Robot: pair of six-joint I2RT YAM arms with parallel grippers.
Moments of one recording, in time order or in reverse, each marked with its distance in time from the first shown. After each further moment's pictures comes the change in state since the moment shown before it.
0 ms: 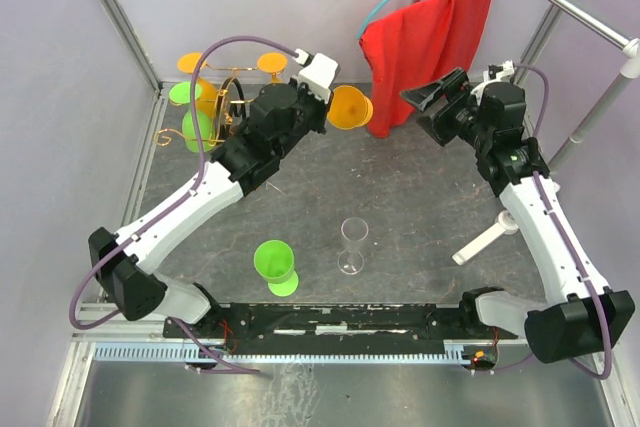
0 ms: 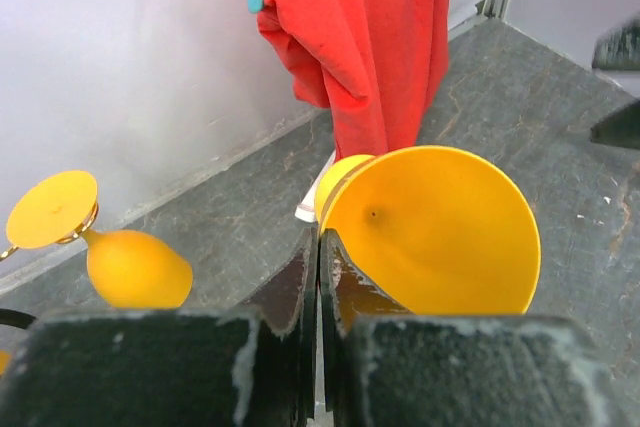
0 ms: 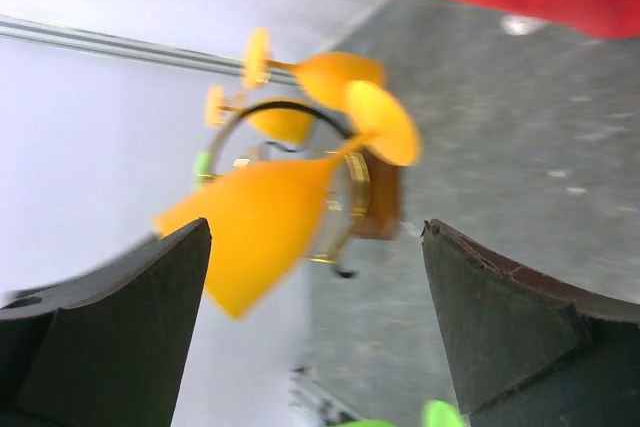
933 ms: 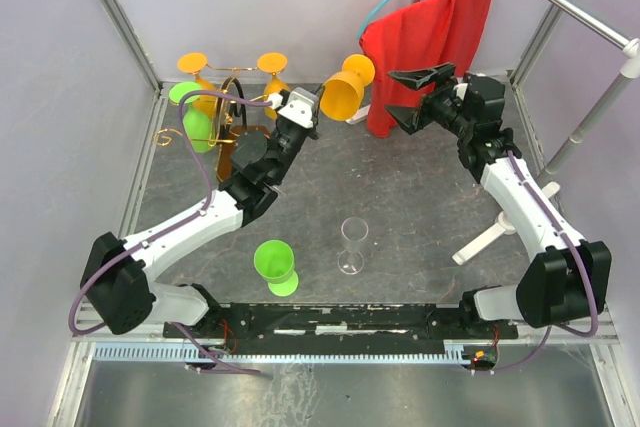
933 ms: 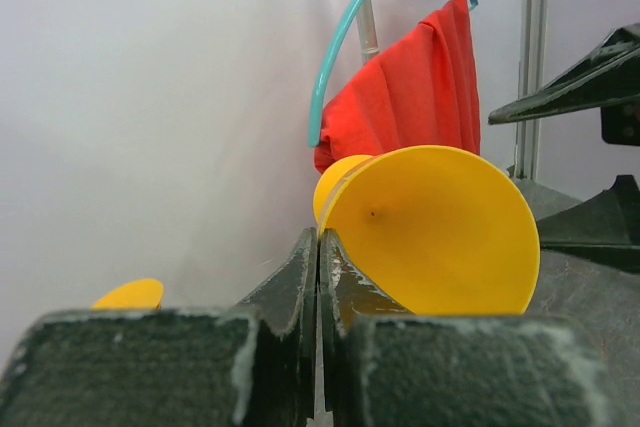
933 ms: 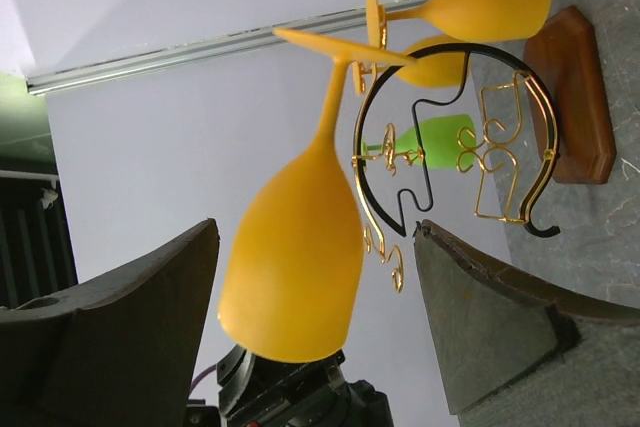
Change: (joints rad) left arm -0.001 -0.114 -0.460 0.838 0.016 0.186; right arm 0.001 0.164 -0.072 0.428 -0.232 0.639
